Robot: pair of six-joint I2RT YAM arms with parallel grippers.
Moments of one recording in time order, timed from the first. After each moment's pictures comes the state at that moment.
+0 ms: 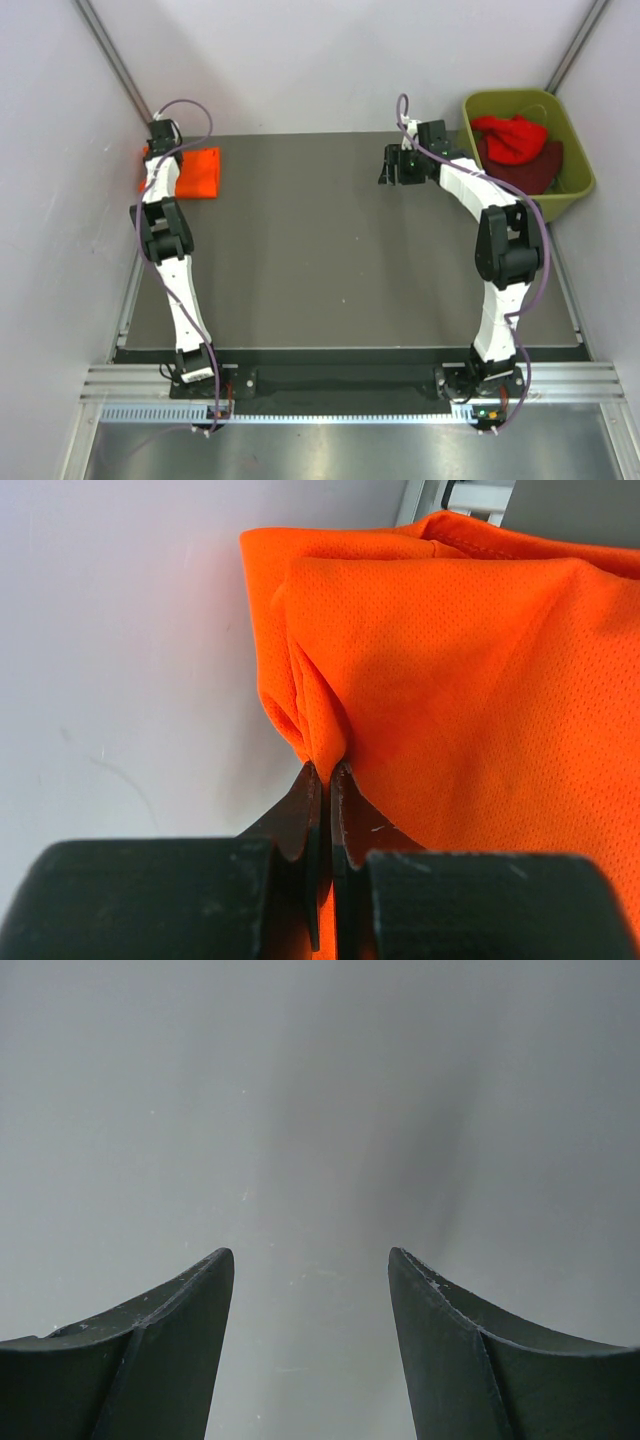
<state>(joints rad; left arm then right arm) 0.27 2.63 2.39 -0.44 -0.44 0.36 0.24 2.02 1.65 -0.41 -0.31 0.13</state>
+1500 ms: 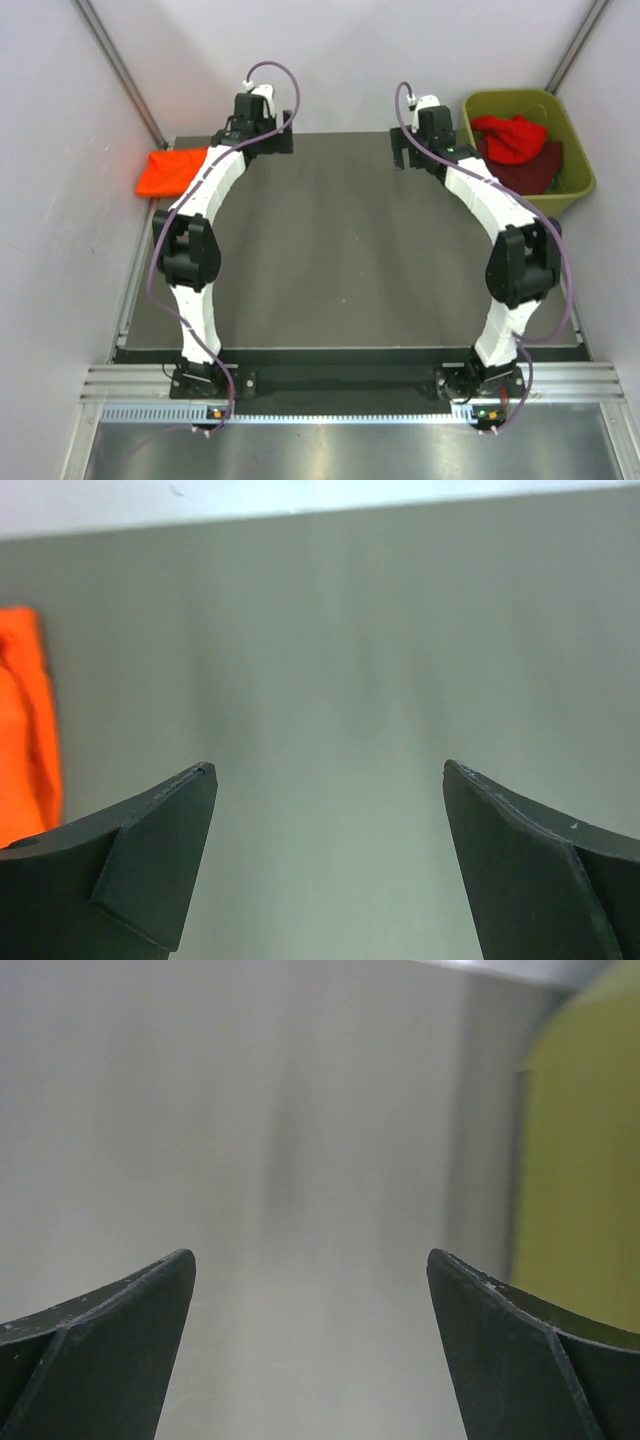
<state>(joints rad) -0.23 2.07 1.97 -0.46 -0.06 -0.13 0.30 1.88 1.66 -0.40 0.17 -0.01</state>
